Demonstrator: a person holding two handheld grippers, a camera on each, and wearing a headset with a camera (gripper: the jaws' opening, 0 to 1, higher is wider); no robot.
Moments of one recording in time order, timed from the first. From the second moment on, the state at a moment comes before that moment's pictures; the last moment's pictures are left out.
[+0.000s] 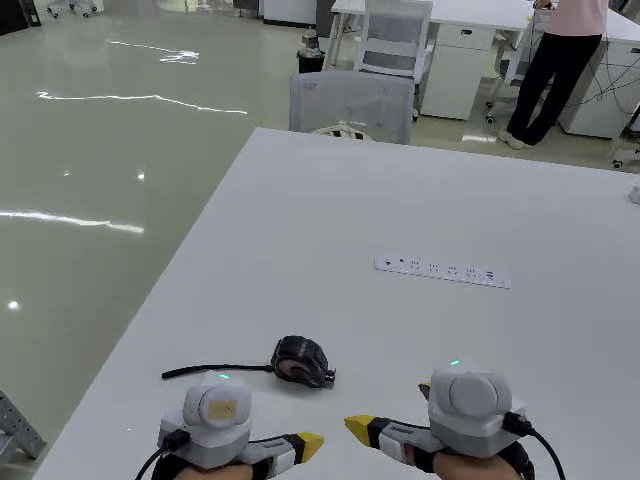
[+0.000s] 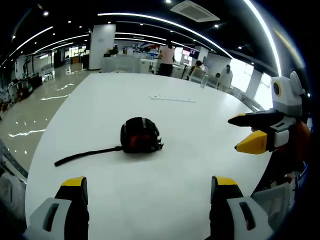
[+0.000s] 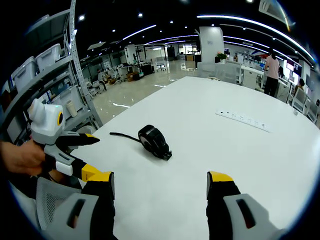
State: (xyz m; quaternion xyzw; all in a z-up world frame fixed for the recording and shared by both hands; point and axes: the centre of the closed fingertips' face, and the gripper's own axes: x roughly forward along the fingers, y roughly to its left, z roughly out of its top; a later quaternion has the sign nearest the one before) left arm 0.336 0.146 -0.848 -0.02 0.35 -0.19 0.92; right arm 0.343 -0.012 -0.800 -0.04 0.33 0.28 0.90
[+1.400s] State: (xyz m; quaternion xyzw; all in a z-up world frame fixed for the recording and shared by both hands) left arm 0.286 0.163 -0.812 -0.03 0.34 -0.17 0.92; right arm 0.274 -0.048 -0.772 0.01 0.33 0.25 0.91
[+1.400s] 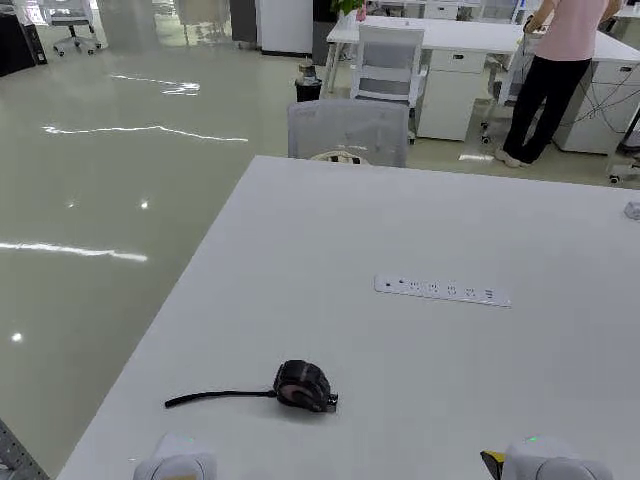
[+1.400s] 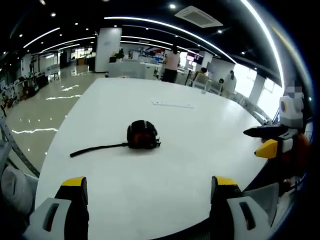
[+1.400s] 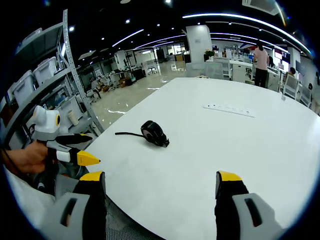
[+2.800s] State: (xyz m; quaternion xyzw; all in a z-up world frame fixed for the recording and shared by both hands) left arm 0.277 0.174 -0.786 -0.05 0.34 -0.15 0.93; right arm 0.257 -0.063 -0.753 0.02 0.33 0.22 0.92
